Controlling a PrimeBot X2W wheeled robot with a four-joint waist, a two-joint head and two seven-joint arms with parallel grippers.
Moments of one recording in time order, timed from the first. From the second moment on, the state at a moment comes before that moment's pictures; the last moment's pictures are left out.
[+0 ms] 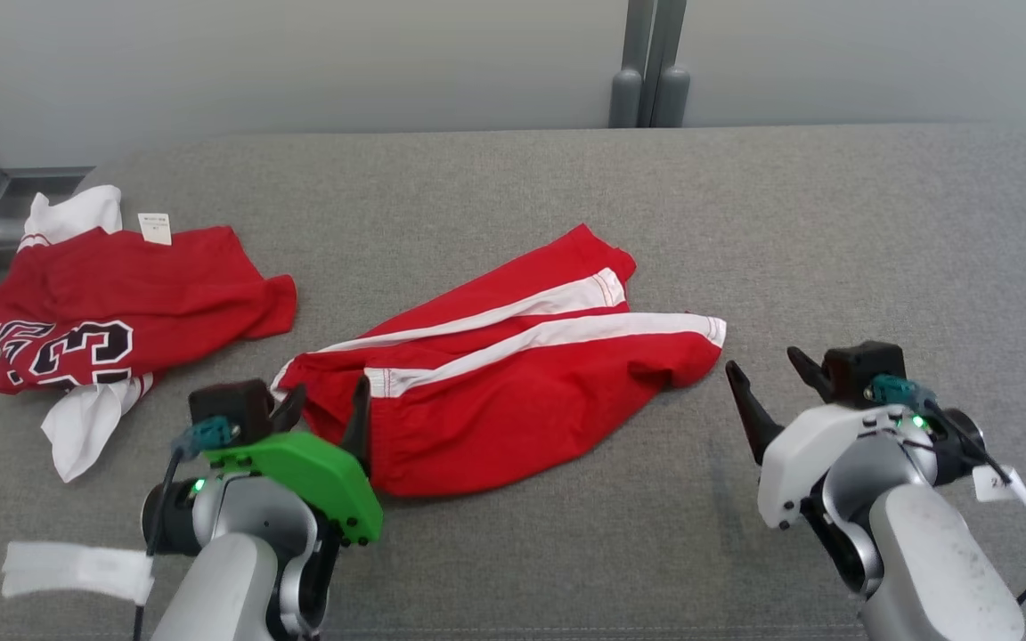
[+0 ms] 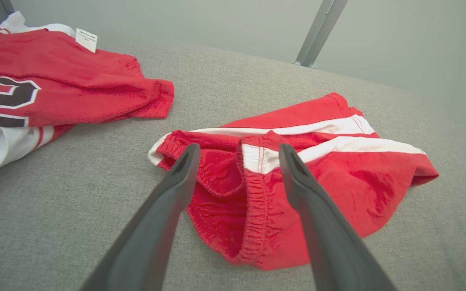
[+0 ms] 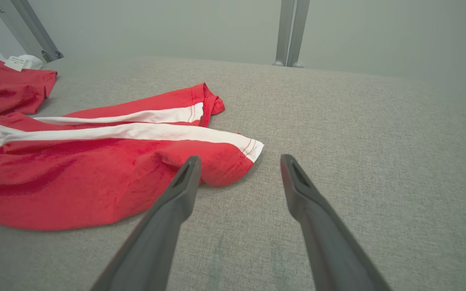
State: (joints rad) left arm -0.23 0.14 -0.32 0.26 -0.50 0.11 0.14; right arm -0.25 -0.06 0.08 0.30 0.10 0.13 0.12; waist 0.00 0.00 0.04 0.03
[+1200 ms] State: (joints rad) left arm -0.39 0.20 -0.41 0.05 -0.45 0.31 0.65; right arm -0.64 -0.19 0.19 0.52 0.14 0.13 0.37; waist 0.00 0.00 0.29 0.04
